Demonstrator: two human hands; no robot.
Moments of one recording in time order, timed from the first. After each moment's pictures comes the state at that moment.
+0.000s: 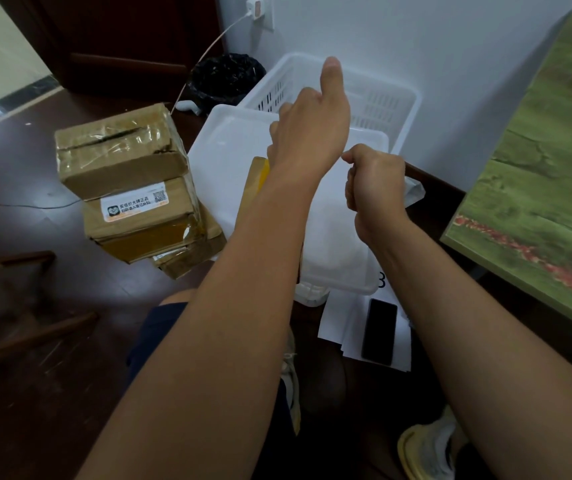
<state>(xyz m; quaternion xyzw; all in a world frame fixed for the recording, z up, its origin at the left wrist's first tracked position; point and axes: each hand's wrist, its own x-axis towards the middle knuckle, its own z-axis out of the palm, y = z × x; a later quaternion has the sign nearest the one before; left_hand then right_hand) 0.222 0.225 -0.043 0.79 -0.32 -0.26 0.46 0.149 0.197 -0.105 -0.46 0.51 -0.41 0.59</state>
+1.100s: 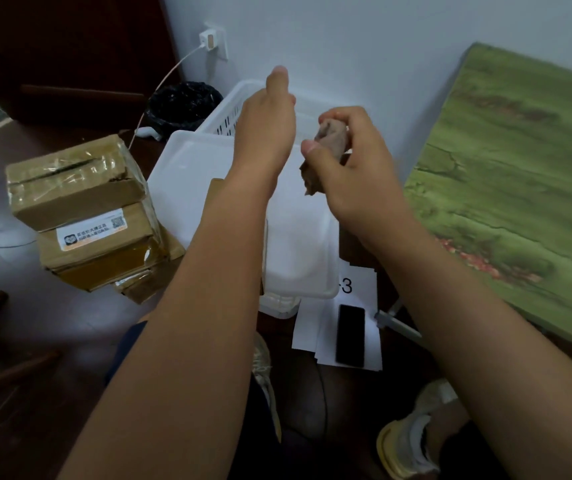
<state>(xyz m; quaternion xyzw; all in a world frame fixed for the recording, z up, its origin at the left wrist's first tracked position) 0.211 0.228 -0.011 0.68 -0.32 -0.31 0.58 0.101 0.230 -0.034 -0.73 0.40 -0.41 0.39</state>
